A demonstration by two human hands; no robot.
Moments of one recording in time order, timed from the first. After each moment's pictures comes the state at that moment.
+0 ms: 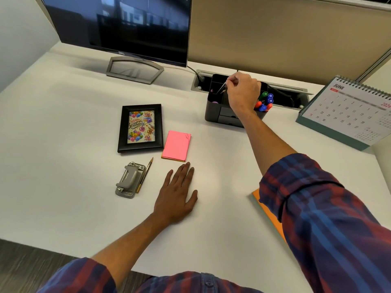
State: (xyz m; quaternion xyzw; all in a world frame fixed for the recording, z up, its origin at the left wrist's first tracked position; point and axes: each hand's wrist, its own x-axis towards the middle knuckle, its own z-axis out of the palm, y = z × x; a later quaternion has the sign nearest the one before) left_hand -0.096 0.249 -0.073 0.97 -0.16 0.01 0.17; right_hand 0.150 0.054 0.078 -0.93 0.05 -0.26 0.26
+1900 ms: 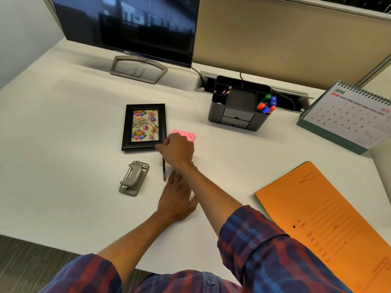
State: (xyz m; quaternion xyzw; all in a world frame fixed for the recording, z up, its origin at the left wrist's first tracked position) left_hand -0.097 0.252 -0.069 0.98 -0.16 -0.04 0.13; right_hand 0.015 0.222 0.007 -0.93 0.01 0.05 0.36
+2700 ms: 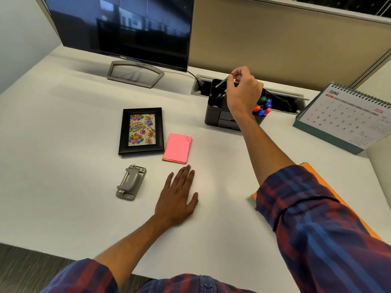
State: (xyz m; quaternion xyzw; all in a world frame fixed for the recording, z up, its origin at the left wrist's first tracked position) left_hand -0.096 0.249 -0.072 0.97 -0.16 0.00 0.17; right_hand 0.136 0.070 0.096 -0.88 0.06 -0.35 0.30
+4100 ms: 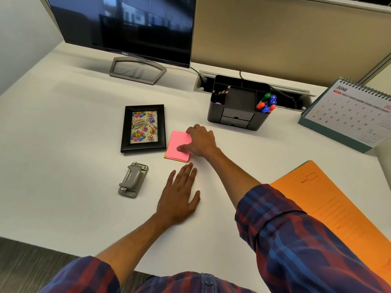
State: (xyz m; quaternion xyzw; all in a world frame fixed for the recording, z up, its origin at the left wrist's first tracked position) left_hand -0.096 0.248 -0.073 0.98 -0.16 -0.01 0.15; right_hand 0.076 0.142 -0.016 -0.97 -0.12 0.13 0.16
